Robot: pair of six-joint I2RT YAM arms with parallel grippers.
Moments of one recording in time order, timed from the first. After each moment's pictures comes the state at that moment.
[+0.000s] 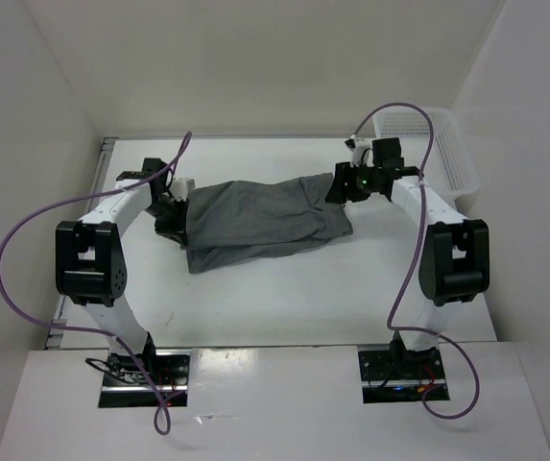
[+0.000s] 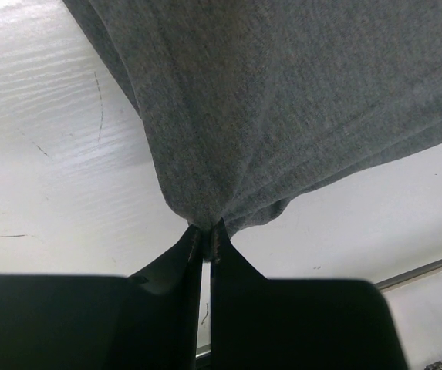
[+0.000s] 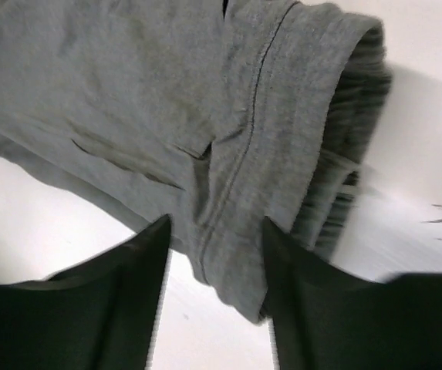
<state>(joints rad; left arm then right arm) -0.02 1.77 1.32 -0.90 0.29 0.07 0.10 1.73 1.31 -0.42 -0.54 -0.02</state>
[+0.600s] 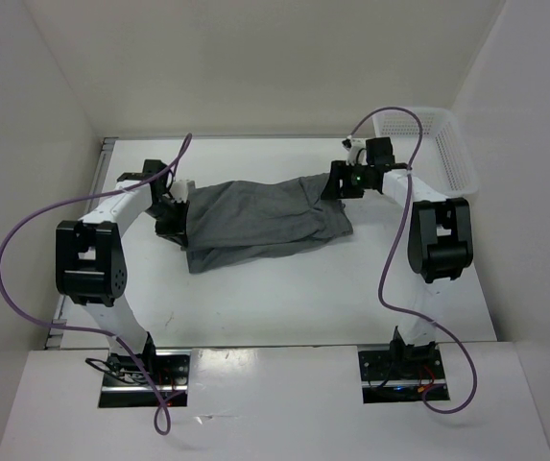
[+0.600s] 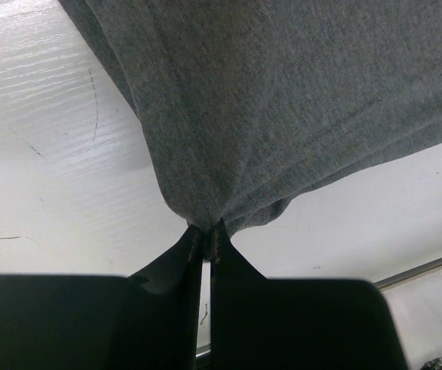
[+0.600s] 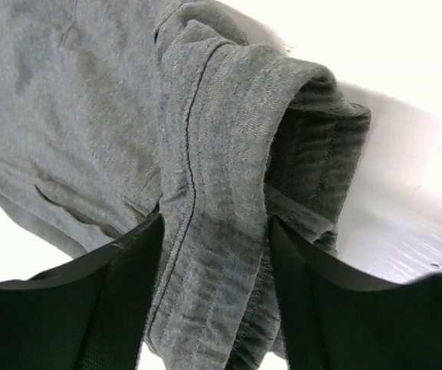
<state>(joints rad) -0.02 1.78 1.30 -0.90 0.29 0.07 0.09 1.95 1.41 -0.33 -0.56 0.07</state>
